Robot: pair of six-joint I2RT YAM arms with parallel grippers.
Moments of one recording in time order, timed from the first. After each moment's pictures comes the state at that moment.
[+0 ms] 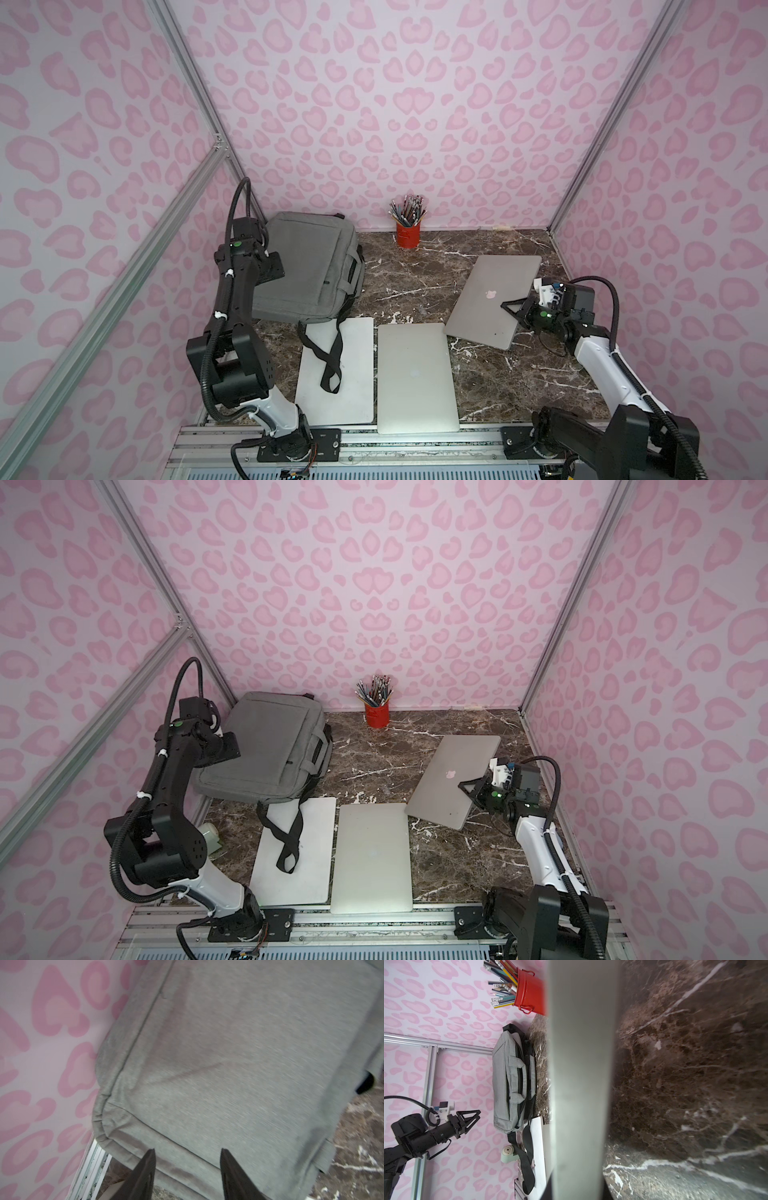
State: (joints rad) left arm 0.20 1.63 1.55 -0.95 -0.08 -0.10; right arm -0.20 1.13 0.64 -0.30 -0.79 0.62
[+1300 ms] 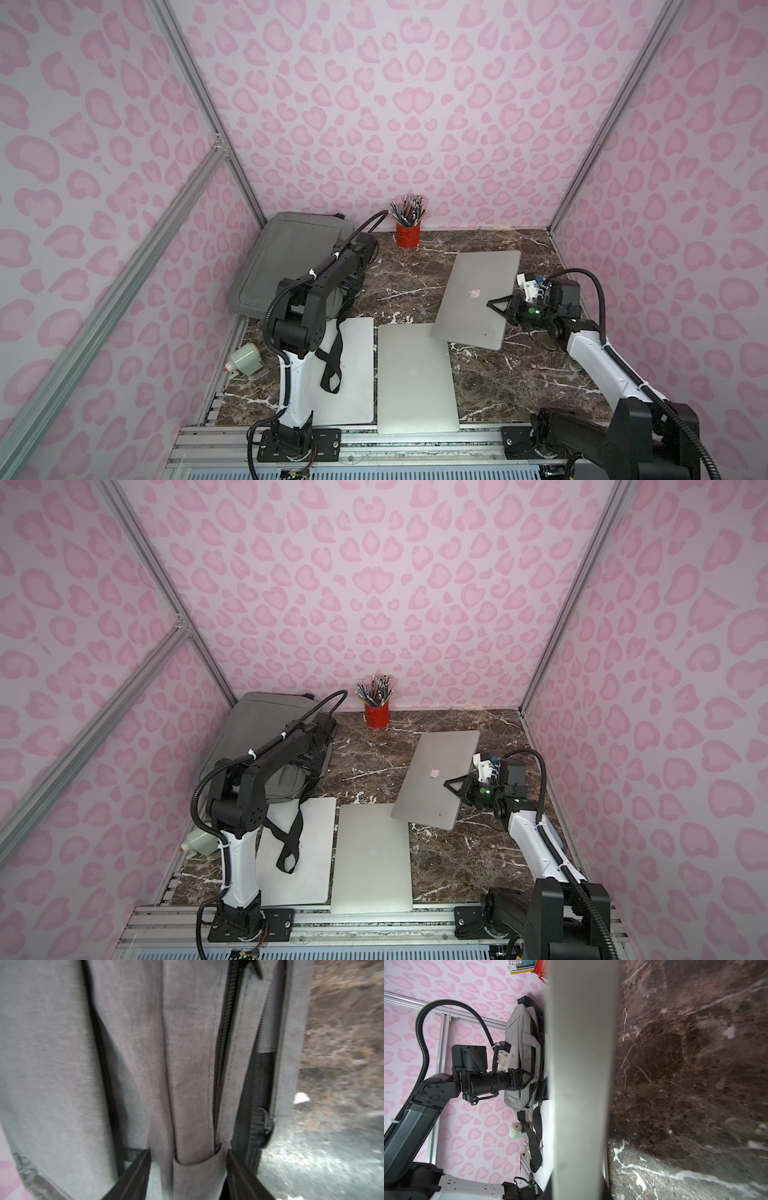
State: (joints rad) left arm -0.35 2.11 1.72 -1.04 -0.55 -0.14; right arm -0.09 1.17 0.67 -0.25 -0.84 0.62
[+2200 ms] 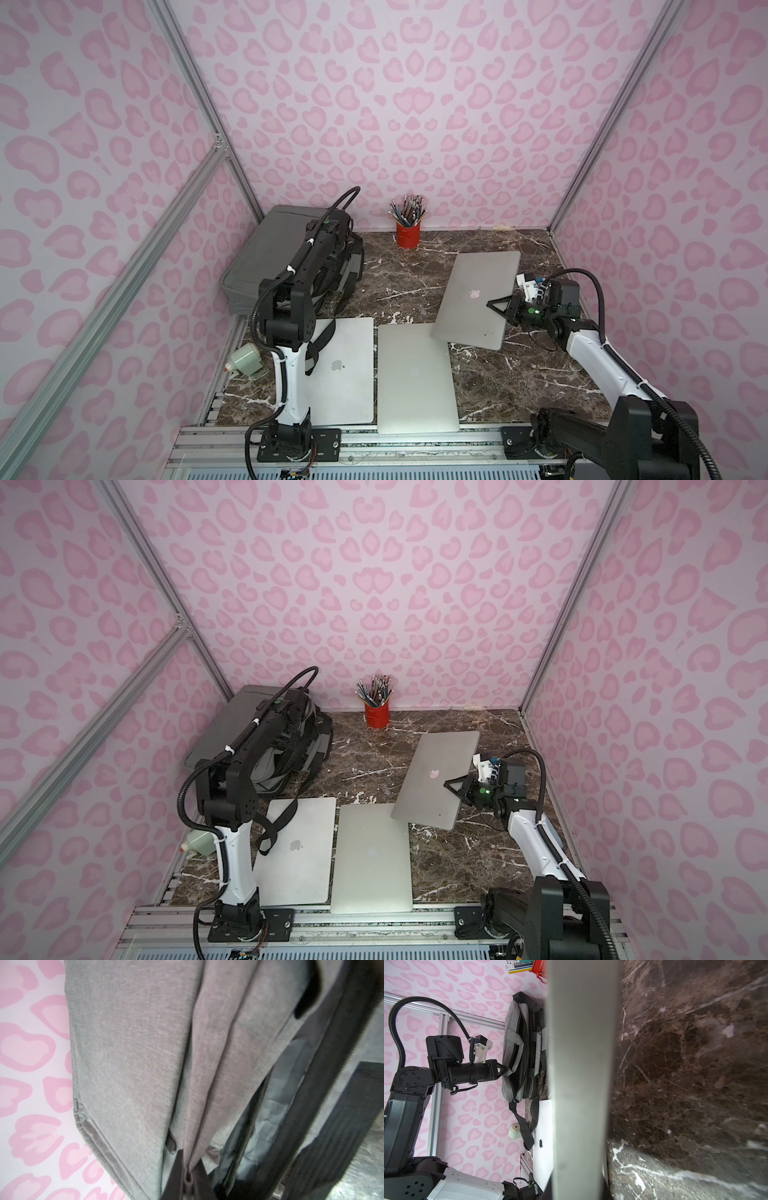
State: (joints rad) left arm -0.17 2.16 2.00 -1.19 -0.61 -0.06; right arm -0.09 1.18 0.67 -0.24 -0.84 0.62
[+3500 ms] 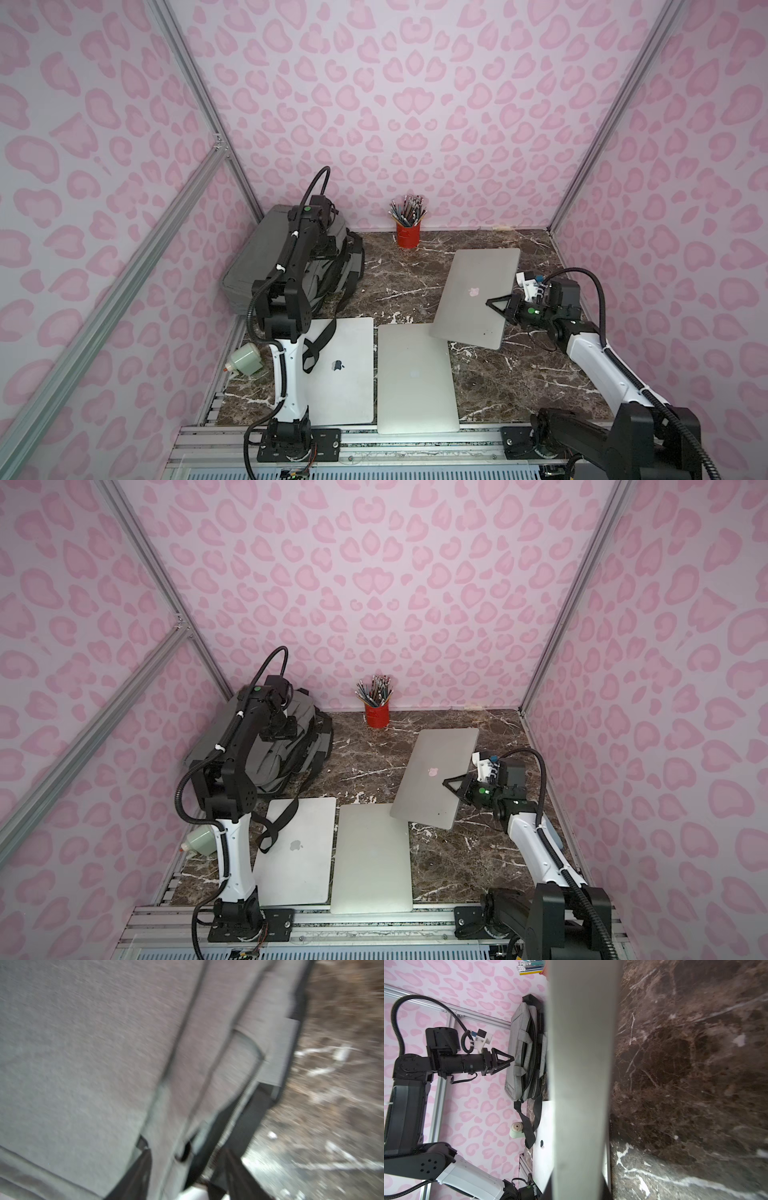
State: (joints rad) left arm -0.10 2.18 2.20 -1.29 -0.12 -0.21; right arm -0.07 1.16 0.66 -0.20 -0.85 0.64
